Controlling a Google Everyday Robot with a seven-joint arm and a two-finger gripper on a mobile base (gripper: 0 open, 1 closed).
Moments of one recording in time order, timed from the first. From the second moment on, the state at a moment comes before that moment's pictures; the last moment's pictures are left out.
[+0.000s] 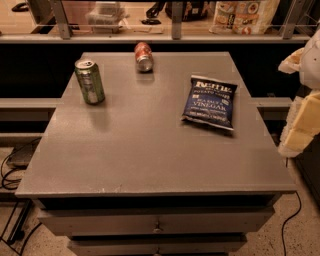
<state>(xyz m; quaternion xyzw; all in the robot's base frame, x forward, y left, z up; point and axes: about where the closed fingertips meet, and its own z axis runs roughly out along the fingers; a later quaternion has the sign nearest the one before) 0.438 -0.217 0.976 -0.60 0.78 -0.03 0.16</state>
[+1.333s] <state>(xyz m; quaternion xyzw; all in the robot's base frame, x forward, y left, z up) 0.484 -0.171 0.968 -0.62 0.74 0.04 0.25</state>
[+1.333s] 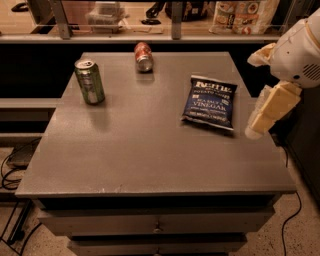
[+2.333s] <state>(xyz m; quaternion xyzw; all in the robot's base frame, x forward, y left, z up) 0.526 -0.137 0.942 -0.61 0.74 0.05 0.28</state>
